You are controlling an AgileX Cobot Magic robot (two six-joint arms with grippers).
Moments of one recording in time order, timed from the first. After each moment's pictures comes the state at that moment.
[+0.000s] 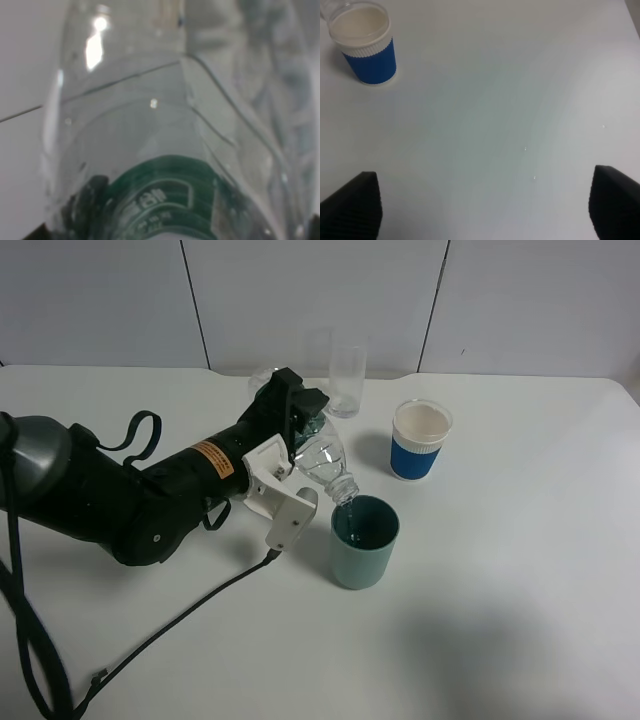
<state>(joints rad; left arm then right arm) -0.78 1.93 -0.64 -0.18 -1.11 1.92 -0.07 0.01 -0.49 0.07 1.07 -0.17</state>
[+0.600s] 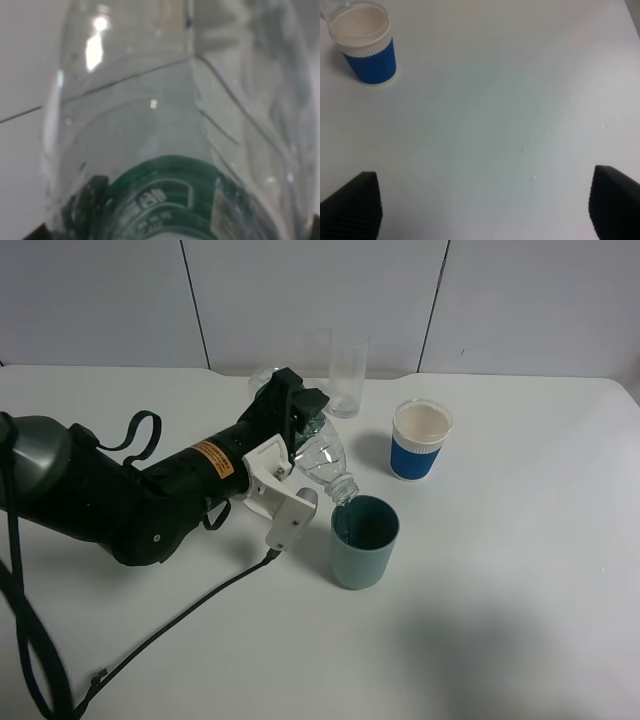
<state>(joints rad) -0.78 1.93 -0.64 -0.18 -1.11 1.93 -0.07 0.01 -0.49 0.07 1.07 -0.17</state>
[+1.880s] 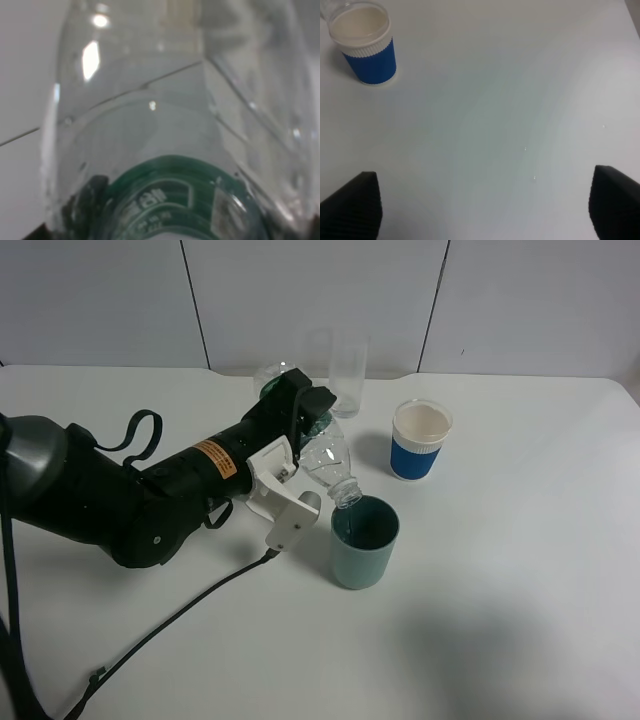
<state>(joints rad) -0.80 1.91 -0.64 -0.19 -1.11 1.99 -0.07 0.01 -0.49 0.07 1.07 -0.17</state>
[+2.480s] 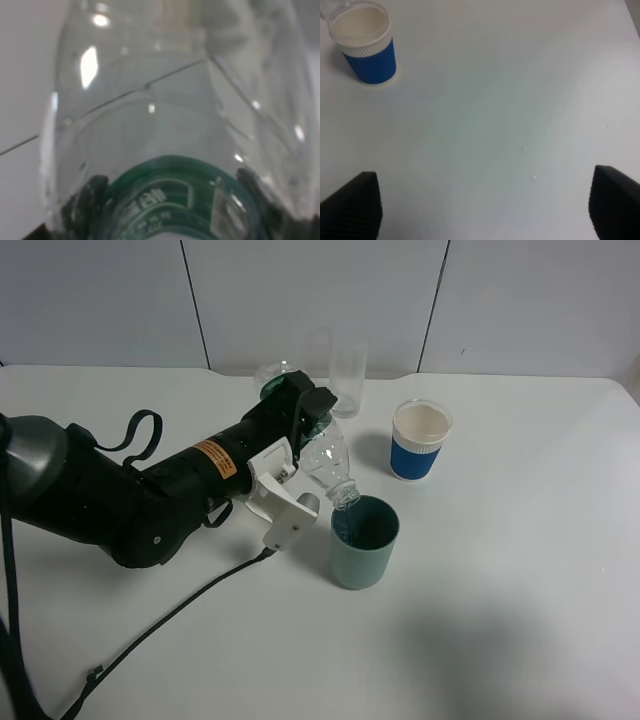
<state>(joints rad) -0.80 1.91 -0.64 -0.19 -1.11 2.05 -0.07 0.01 -0.49 0.07 1.07 -0.17</state>
